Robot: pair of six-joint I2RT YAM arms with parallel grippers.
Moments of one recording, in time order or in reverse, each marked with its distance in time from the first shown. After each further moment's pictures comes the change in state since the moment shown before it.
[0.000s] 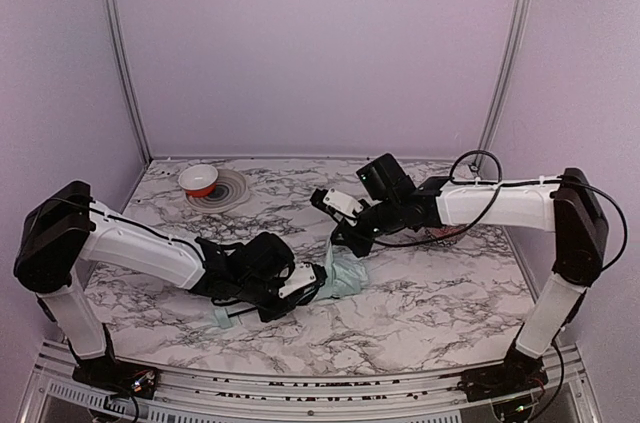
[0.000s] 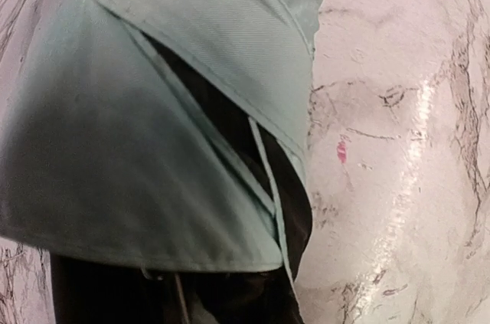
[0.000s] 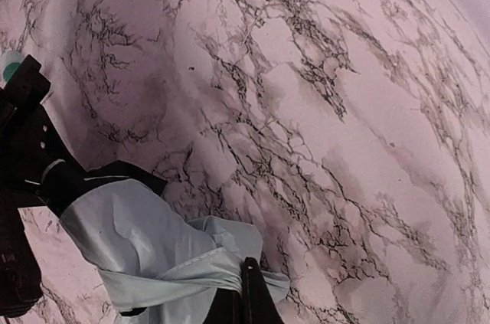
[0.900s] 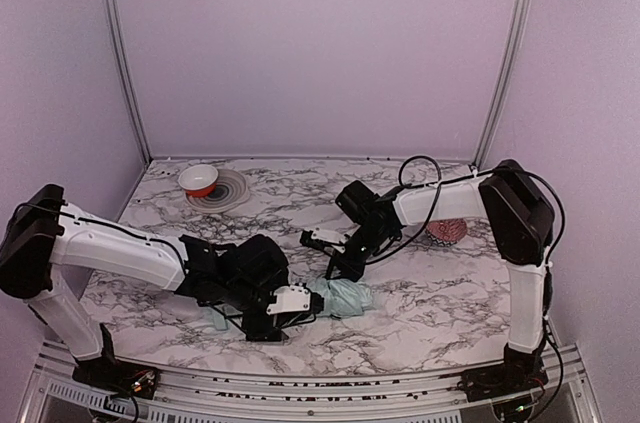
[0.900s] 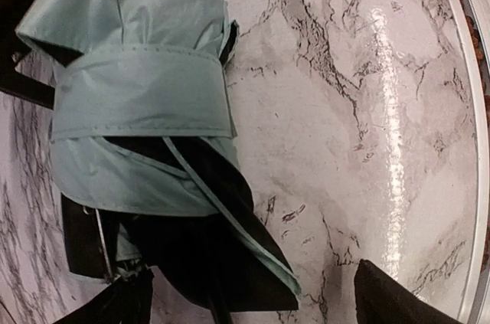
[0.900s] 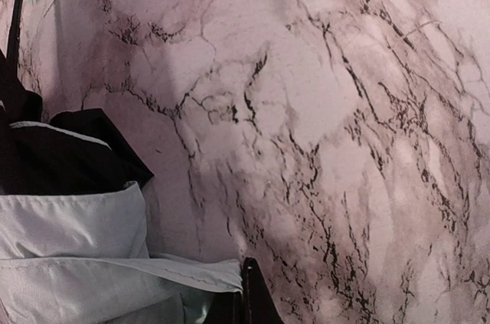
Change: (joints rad) left arm -0.053 -0.116 -0.015 -0.166 0.096 0.323; right arm -0.035 0.360 0.193 -0.266 -0.283 -0.133
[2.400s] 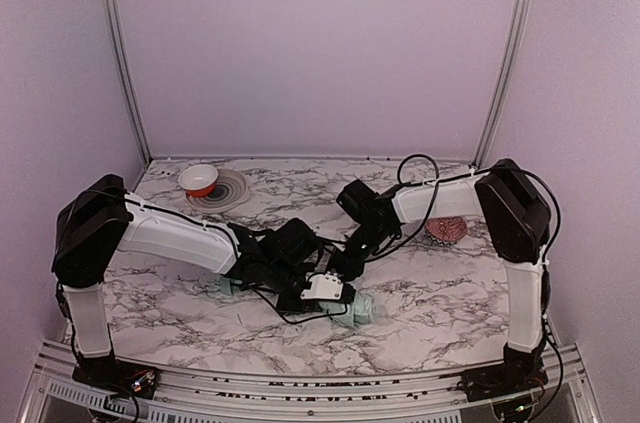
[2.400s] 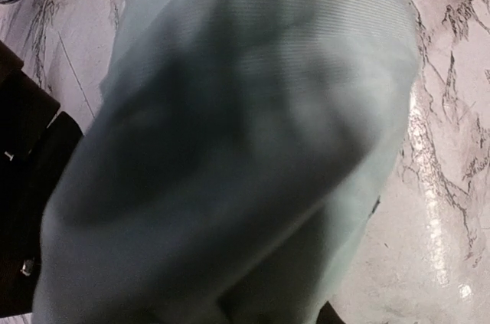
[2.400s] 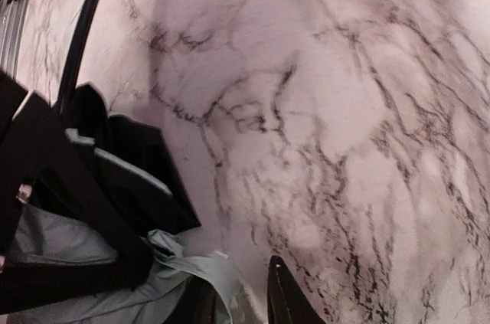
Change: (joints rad) left arm 0.064 0.295 0.262 0.058 0.106 0.232; right arm -0.018 0.032 0.029 -0.026 -0.104 0.007
